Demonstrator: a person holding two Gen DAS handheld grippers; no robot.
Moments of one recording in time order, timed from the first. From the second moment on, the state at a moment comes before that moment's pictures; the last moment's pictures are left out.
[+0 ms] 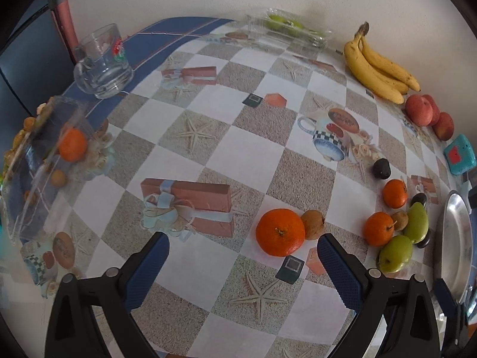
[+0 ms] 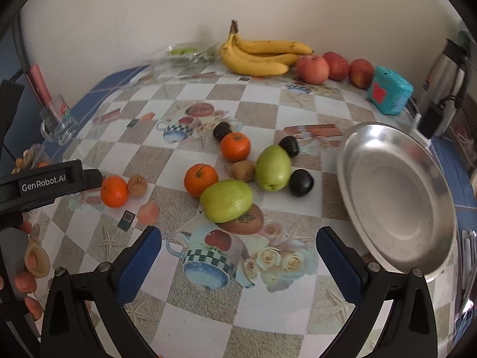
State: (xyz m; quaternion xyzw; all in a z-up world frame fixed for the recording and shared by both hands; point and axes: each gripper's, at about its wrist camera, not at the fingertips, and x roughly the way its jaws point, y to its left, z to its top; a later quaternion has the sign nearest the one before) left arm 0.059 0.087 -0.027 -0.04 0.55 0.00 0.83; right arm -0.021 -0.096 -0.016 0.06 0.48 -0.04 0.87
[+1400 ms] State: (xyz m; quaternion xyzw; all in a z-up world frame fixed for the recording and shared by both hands) left arm 0.080 0.091 -0.054 -0.16 0.59 -0.07 0.79; right arm 0.021 -0.098 -0.055 0.08 0.50 -0.03 0.86
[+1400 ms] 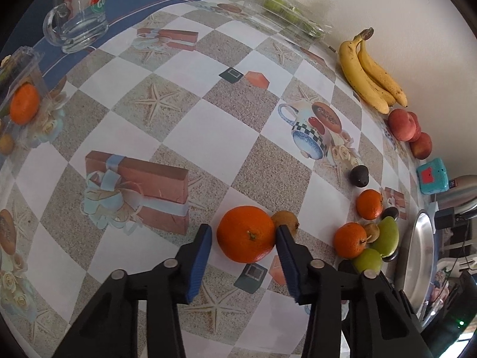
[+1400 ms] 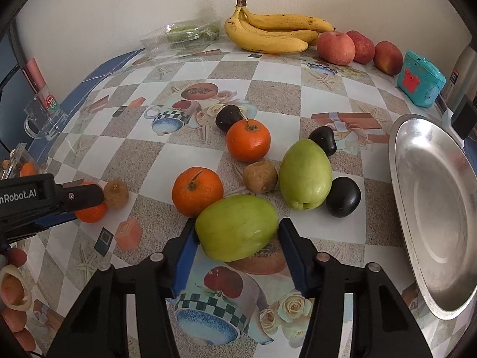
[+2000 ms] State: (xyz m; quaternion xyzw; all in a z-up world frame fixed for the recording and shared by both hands) left arm 0.074 0.105 -0.045 -0.18 0.57 -0.06 0.80; right arm 0.012 -0.102 -0.052 0.10 0.50 -0.02 0.86
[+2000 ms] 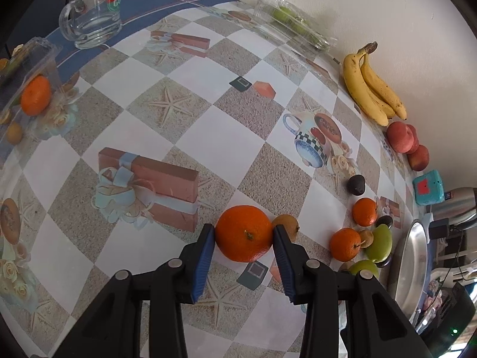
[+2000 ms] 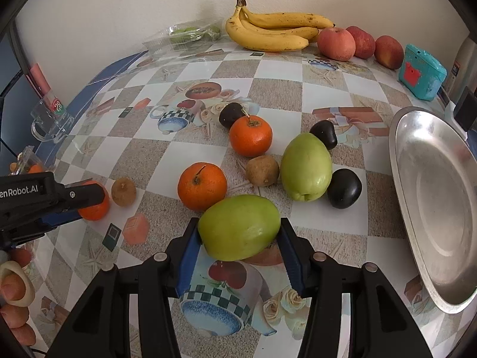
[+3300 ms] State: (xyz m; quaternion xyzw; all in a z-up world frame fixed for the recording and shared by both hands) left arm 0.092 -0.073 0.022 -0.07 0.55 -0.19 0.81; right arm -0.005 -0.252 0.010 0.22 0.44 -0.20 0.84
